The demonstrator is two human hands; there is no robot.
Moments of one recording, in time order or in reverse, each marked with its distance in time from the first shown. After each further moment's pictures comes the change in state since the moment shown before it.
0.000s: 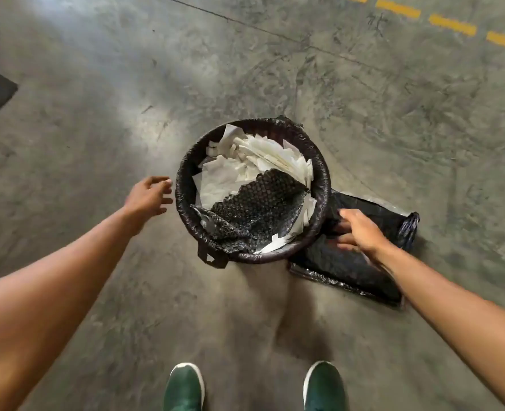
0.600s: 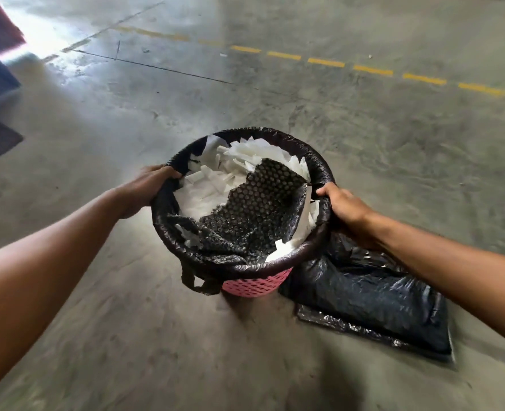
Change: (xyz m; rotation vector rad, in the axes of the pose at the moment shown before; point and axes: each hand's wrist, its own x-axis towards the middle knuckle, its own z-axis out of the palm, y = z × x) left_hand 0.046 0.013 0.029 0.153 -0.184 0.288; right_hand 0.054 -0.021 0.039 0.047 -0.007 -0.353
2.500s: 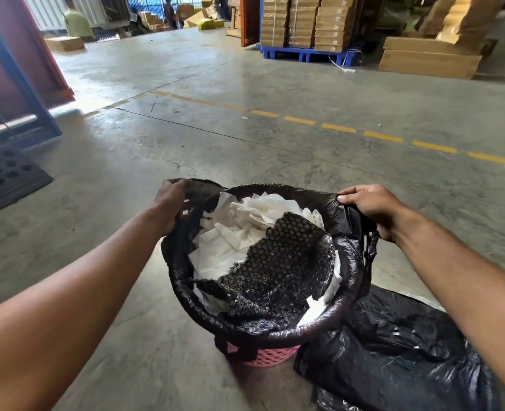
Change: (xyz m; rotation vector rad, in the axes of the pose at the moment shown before) left_hand 0.070 0.035 -0.012 -0.552 0.273 0.074; right_hand 0.081 -0.089 -0.022 -0.029 0.119 -0.171
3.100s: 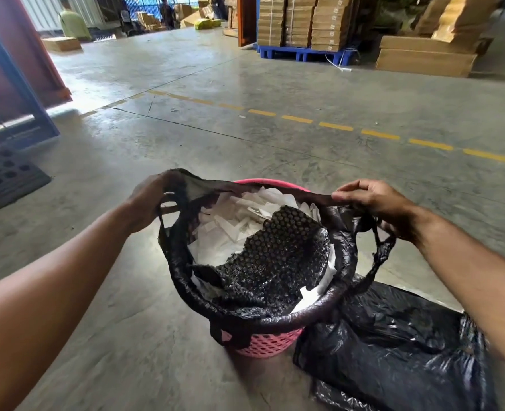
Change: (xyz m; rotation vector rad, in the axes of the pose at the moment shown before) left_hand -0.015 0.012 -0.041 0.133 -0.208 0.105; right_hand -0.015 0.006 -0.026 -0.002 -0.222 -0.101
